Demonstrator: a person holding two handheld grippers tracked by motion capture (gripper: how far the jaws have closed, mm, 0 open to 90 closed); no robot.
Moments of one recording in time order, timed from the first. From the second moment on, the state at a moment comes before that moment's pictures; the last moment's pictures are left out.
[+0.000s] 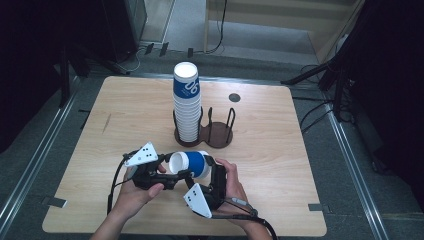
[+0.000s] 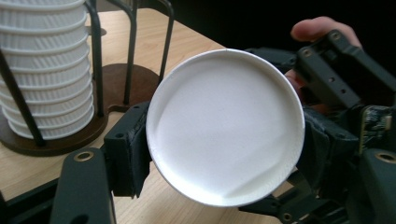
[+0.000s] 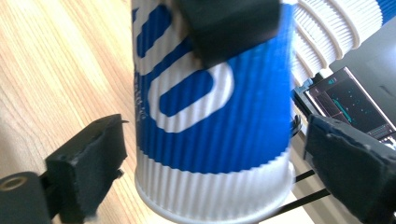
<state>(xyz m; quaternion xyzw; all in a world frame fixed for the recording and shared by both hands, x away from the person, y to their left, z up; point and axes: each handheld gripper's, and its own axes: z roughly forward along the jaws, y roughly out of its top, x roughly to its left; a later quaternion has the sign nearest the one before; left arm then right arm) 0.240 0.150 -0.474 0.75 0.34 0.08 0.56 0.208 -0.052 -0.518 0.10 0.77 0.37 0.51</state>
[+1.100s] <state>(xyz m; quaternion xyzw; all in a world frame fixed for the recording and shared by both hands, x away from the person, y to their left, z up) 0.236 0.160 -0.470 0.72 0.37 0.18 0.56 0.214 -0.075 -0.494 0.28 0.72 0.48 0.42</state>
